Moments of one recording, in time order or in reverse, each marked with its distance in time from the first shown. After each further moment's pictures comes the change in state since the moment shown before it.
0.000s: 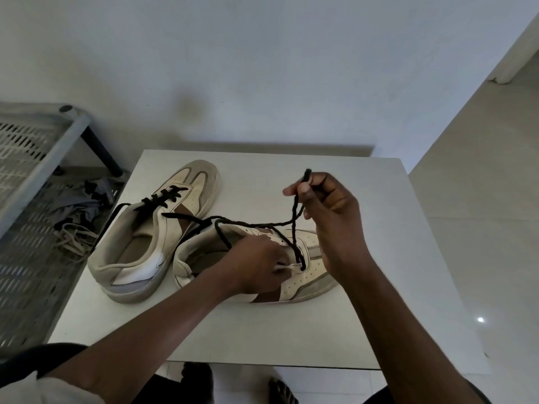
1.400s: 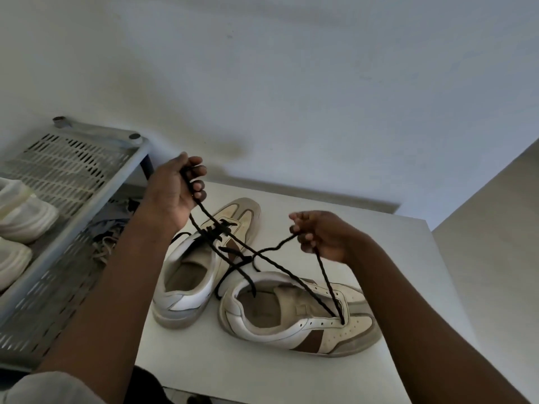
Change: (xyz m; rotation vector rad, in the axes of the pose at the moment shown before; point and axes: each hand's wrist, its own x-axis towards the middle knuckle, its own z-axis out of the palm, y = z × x) left_hand -0.060 -0.134 -0.164 -1.684 0.941 -0.409; right_hand 0.095 0.006 0.065 0.011 -0.386 0.761
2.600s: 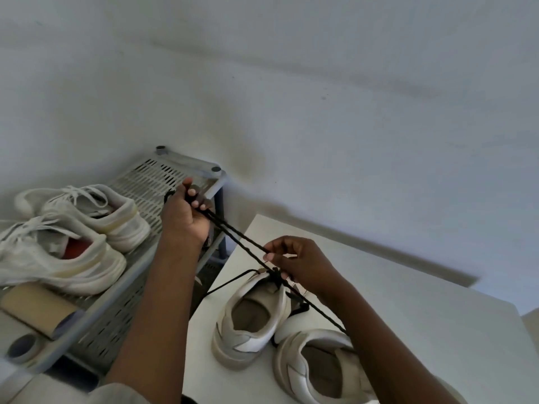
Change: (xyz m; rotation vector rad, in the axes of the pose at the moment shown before) left_hand 0.031 0.053 -0.093 -0.579 0.269 0.290; right_hand 0.043 -0.005 0.140 -0.610 -0.065 -0.429
